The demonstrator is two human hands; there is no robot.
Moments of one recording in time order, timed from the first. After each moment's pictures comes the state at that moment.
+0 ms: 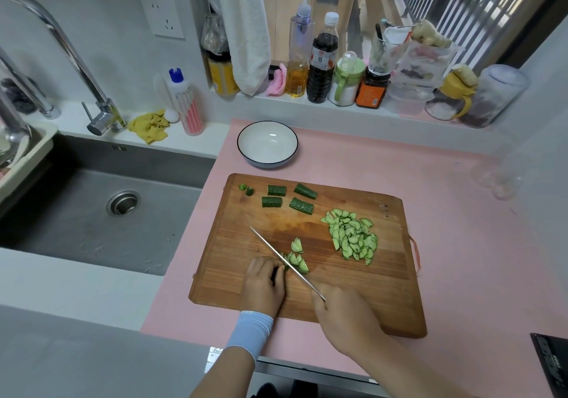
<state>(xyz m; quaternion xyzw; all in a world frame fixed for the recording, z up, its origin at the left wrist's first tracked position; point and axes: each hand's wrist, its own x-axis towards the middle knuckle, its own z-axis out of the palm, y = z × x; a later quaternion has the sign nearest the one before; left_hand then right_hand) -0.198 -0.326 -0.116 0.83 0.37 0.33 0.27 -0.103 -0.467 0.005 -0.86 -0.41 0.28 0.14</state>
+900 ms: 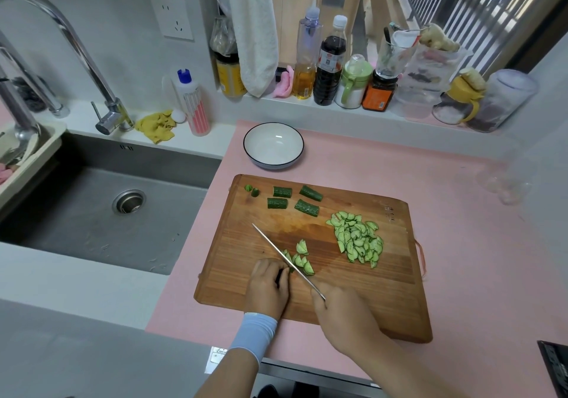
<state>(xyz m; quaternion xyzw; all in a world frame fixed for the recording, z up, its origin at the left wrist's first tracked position) -0.201 -0.328 -0.113 0.82 0.37 0.32 0.28 -0.107 -0.460 0.001 -0.86 -0.42 0.27 0.15</state>
